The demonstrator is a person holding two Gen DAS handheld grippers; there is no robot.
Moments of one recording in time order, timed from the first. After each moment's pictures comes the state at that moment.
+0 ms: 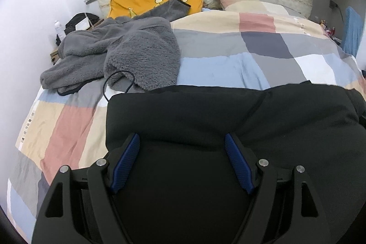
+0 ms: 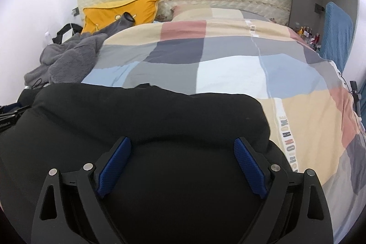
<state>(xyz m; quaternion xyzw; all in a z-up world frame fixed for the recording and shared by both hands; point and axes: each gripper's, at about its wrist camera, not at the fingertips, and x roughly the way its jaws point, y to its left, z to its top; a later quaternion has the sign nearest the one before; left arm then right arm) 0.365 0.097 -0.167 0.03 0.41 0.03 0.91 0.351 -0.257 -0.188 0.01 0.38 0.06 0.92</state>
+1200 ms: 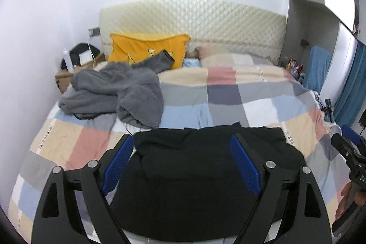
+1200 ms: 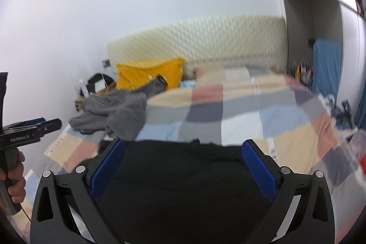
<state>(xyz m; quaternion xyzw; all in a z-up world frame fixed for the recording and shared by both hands) 0.194 0.068 0.051 -0.01 0.31 0.00 0.95 0.170 -0.211 0.034 0.05 0.22 0.11 0.97</state>
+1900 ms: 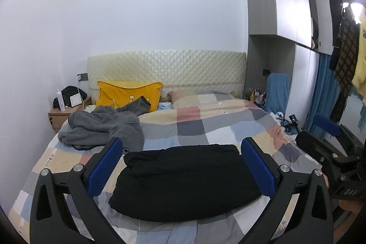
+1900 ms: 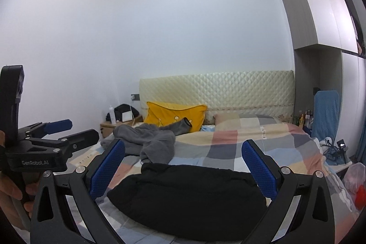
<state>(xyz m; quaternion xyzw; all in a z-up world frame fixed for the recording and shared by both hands) 0.010 0.045 0.129 -0.01 0.17 -0.09 0.98 -0.007 -0.181 0.113 0.03 0.10 0.15 0.98</state>
